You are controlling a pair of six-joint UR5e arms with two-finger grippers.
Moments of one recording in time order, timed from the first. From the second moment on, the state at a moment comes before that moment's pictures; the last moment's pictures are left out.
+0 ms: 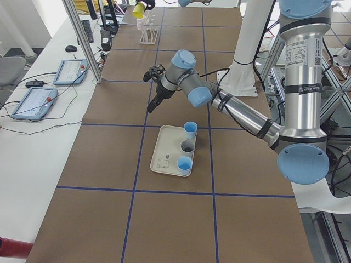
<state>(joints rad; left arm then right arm) -1.13 -1.49 -2.18 -1.95 -2.03 -0.38 1.04 -1.07 1.90 -1.63 1.48 -0.88</state>
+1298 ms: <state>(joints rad) -1.13 -1.49 -2.18 -1.95 -2.03 -0.38 1.09 -1.17 1.58 -1.31 1.37 -1.36</state>
